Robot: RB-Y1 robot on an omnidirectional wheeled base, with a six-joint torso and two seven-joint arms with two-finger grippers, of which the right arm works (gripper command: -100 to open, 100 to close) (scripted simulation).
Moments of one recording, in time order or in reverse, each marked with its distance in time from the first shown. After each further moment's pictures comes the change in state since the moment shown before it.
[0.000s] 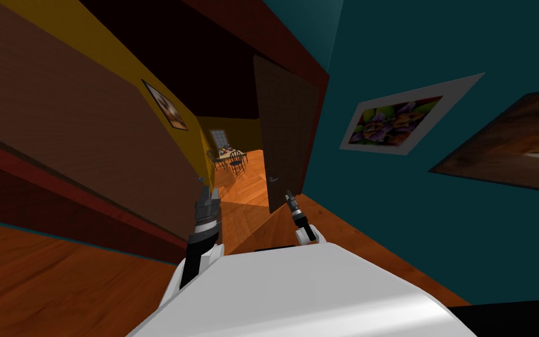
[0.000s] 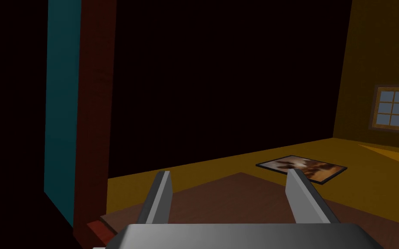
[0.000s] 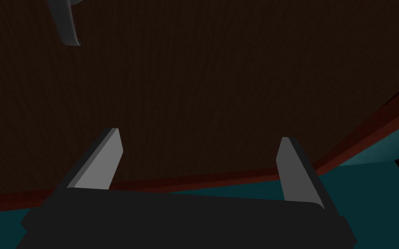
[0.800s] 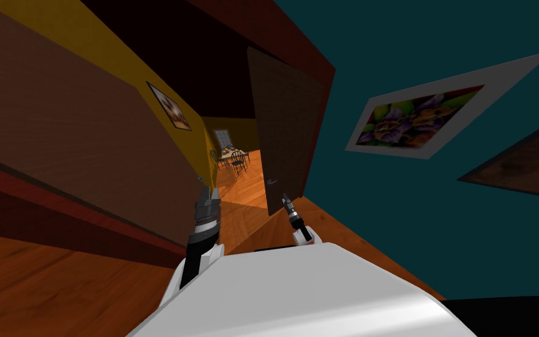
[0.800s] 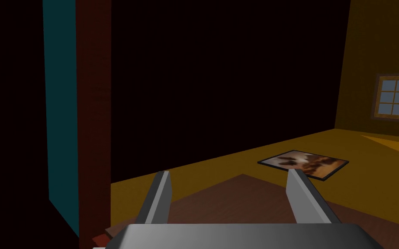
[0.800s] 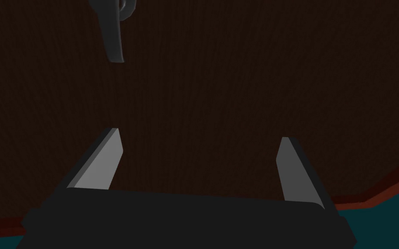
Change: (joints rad) arm -0.072 0.014 0.044 0.181 -0.011 -0.020 -0.012
